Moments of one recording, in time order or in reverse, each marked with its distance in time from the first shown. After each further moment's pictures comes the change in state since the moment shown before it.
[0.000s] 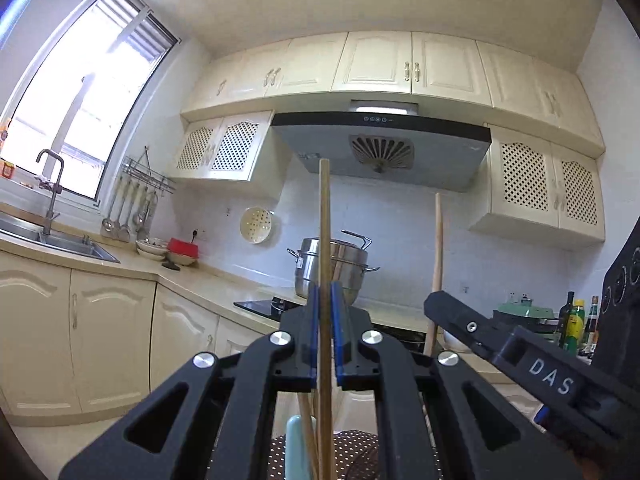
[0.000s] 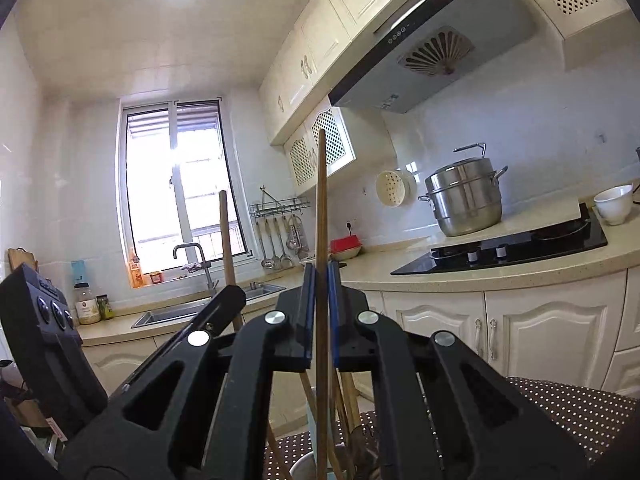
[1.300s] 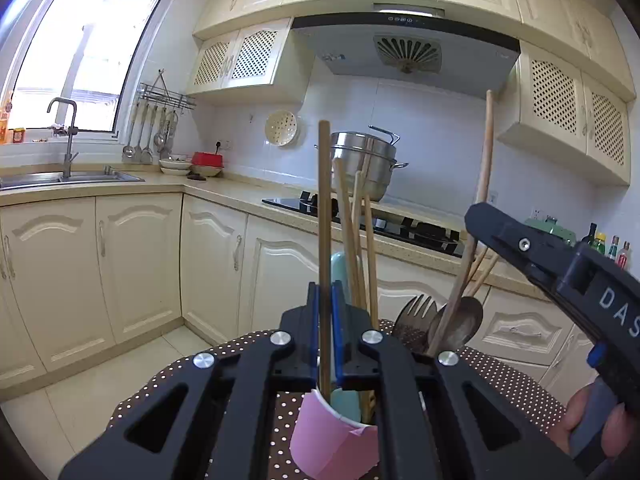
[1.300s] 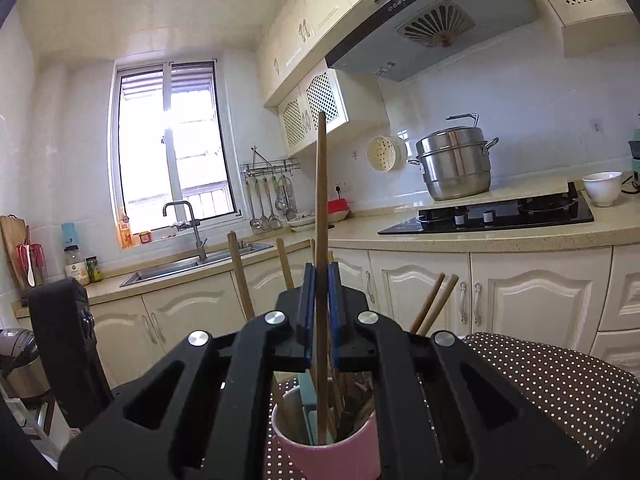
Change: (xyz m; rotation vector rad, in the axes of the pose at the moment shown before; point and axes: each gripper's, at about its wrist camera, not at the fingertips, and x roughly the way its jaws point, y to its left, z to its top) left arm -0.011 0.027 -0.064 0.019 0.358 0.095; right arm -0.016 0.015 -0.045 -0.047 0.129 -0.054
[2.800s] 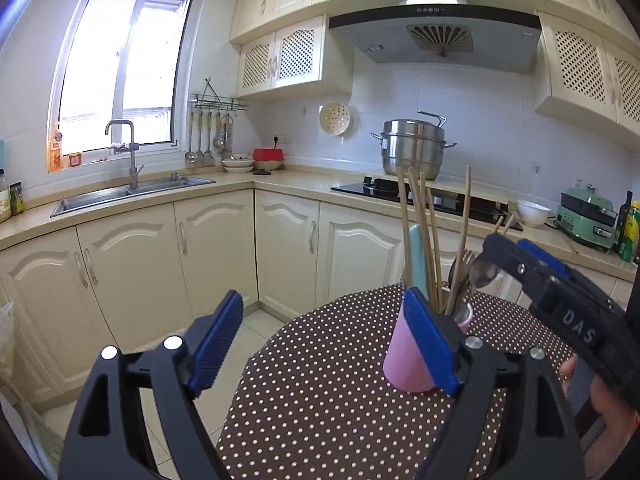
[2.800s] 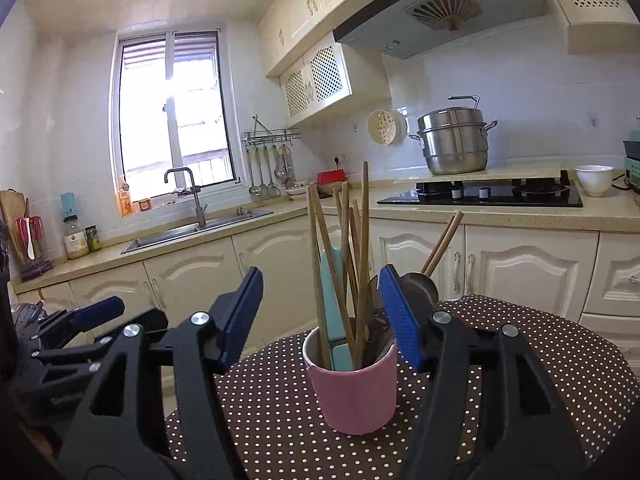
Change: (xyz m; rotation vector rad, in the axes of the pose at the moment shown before) left arm -0.117 0.027 0.020 0.083 0.091 0.239; right arm -0.031 0.032 -0.017 -0.026 0.100 -0.025
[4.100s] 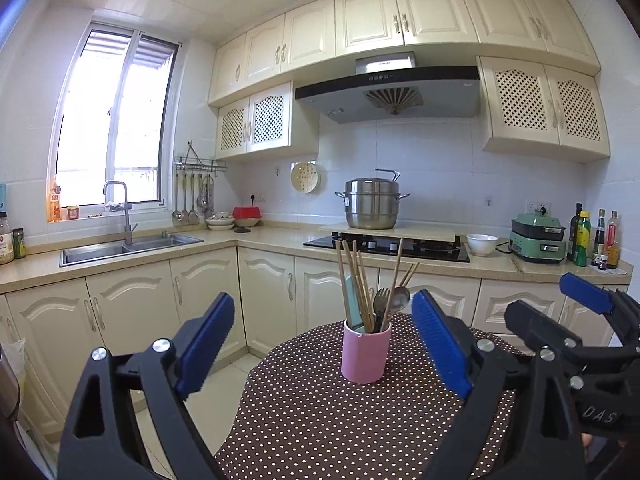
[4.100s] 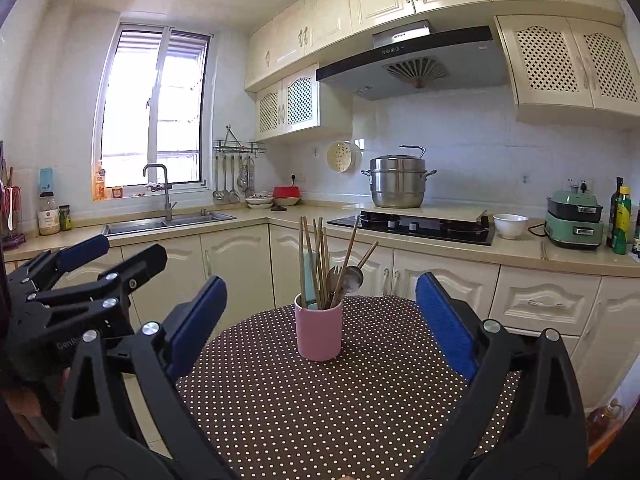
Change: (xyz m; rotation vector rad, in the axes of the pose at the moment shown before) left arm -0.191 -0.023 0.005 0.067 -0.209 -0.090; right arm -0.191 0.082 0.014 -0.133 -0.041 -0.230
